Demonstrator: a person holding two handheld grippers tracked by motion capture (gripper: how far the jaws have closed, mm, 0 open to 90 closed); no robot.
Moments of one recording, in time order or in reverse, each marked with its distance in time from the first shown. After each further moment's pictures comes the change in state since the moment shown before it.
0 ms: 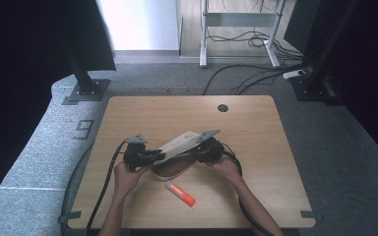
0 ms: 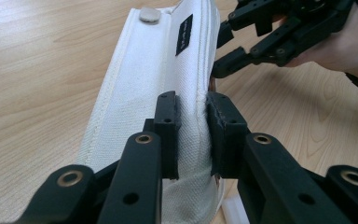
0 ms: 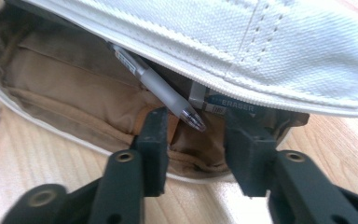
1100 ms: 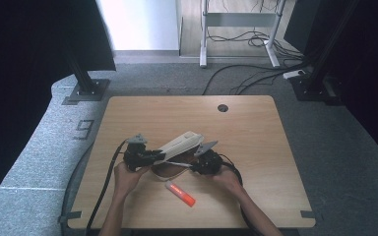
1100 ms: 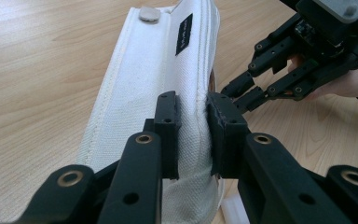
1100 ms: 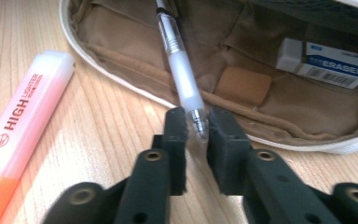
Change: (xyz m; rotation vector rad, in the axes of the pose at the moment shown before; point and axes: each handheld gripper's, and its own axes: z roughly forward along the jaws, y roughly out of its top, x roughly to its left) left arm 0.000 0.000 0.000 0.001 -0.003 -0.003; right arm 0.030 -0.022 0.004 0.041 0.127 -0.041
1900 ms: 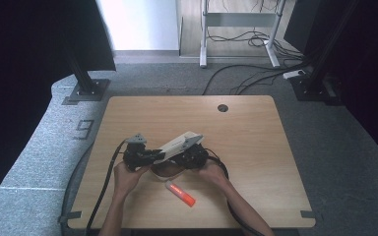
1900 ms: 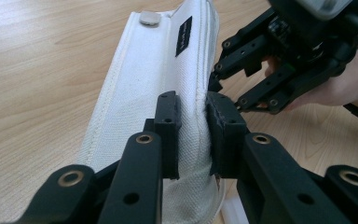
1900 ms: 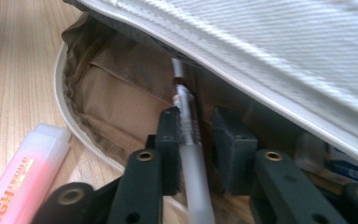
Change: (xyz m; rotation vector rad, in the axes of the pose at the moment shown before) left arm -0.001 0.001 -0.002 -0.010 0.004 -0.001; right arm 0.004 0.041 0.026 -0.035 0.001 -0.040
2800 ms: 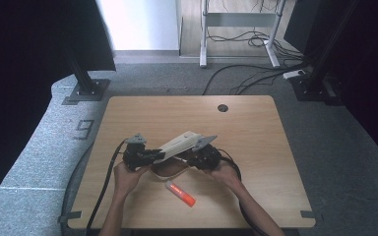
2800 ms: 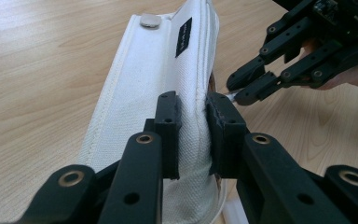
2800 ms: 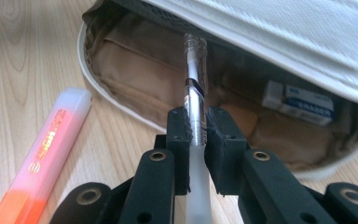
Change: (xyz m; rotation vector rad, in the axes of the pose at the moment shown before) left arm -0.001 0.000 -0.001 -0.009 0.009 0.002; right arm -0.001 -0.015 -0.039 -0.005 -0.004 0.029
